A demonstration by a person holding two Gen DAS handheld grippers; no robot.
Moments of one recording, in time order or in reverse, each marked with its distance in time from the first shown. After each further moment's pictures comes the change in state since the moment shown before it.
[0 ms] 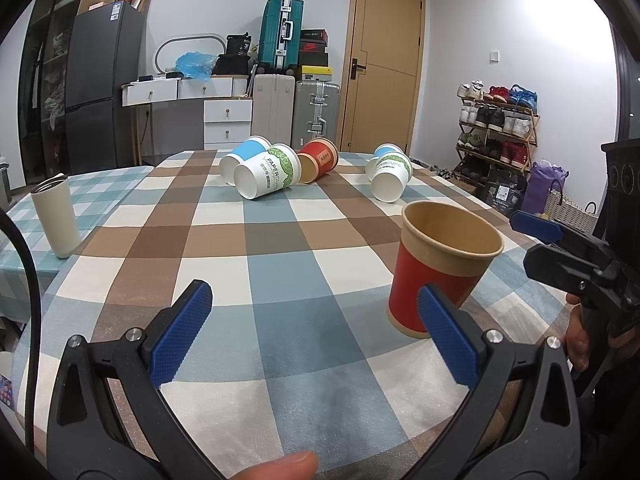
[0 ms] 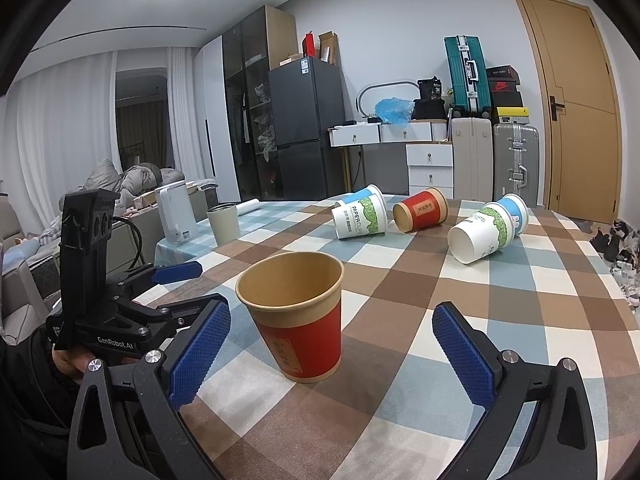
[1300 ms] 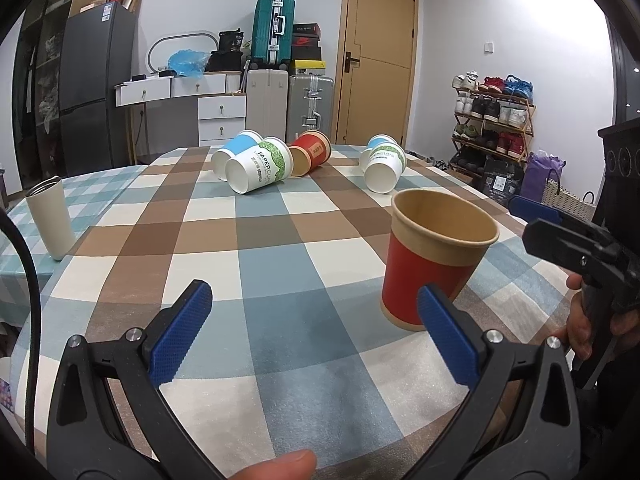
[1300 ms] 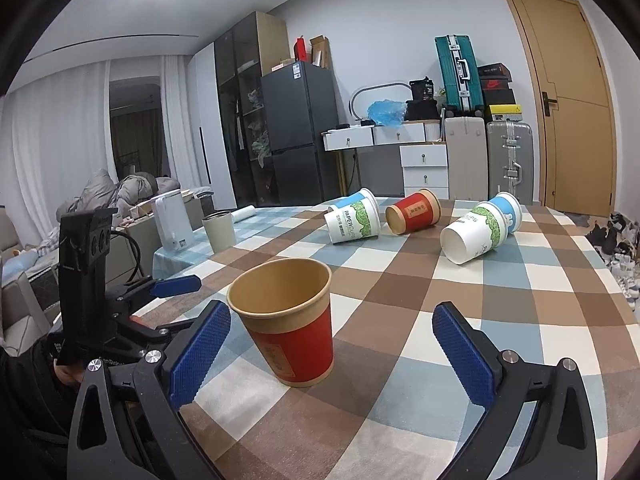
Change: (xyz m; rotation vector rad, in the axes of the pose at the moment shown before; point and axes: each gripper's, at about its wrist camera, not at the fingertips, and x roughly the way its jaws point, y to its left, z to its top) left arm 0.003 -0.009 -0.003 0.021 0.017 -0.005; right arm -0.001 -0.003 0.002 0.017 -0.009 -0.009
